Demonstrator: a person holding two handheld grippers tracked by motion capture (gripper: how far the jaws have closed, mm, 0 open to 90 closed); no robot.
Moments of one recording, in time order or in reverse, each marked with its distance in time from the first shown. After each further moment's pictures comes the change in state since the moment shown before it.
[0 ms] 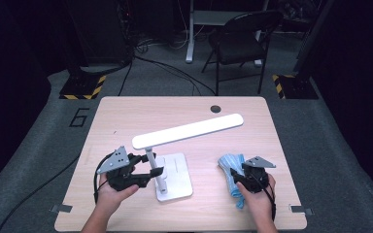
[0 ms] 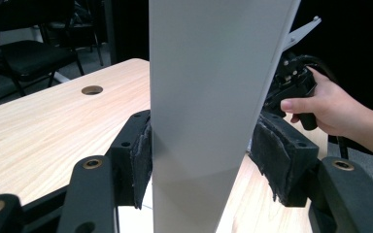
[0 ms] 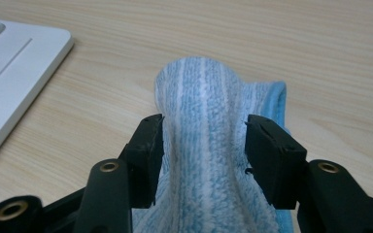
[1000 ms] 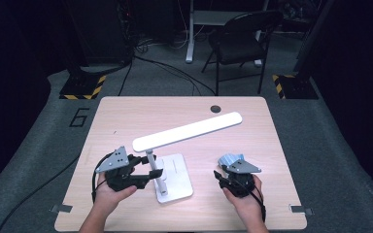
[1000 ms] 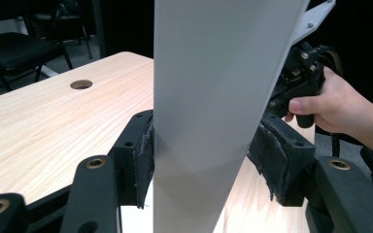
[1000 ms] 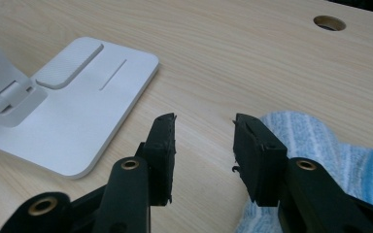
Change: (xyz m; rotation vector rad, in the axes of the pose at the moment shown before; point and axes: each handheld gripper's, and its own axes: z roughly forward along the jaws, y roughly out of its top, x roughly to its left) left arm 0.000 0.003 -0.003 0.033 -0.036 -0.011; right arm 0.052 0.014 -0.010 -0.076 0.152 -0.159
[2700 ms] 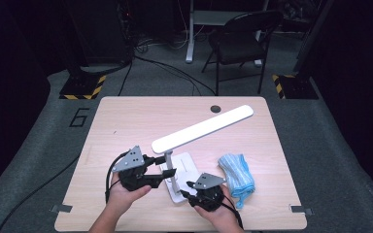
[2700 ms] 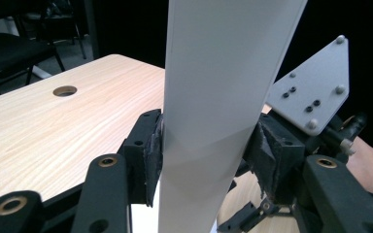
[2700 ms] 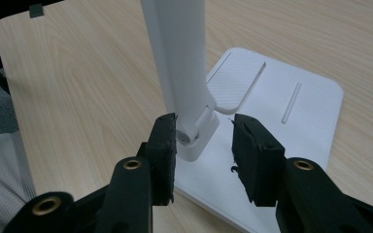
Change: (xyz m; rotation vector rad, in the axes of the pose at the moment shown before) left arm -0.019 0.013 0.028 0.016 -0.027 0.005; right arm 0.080 -0.001 0.032 0.021 0.302 -0.141
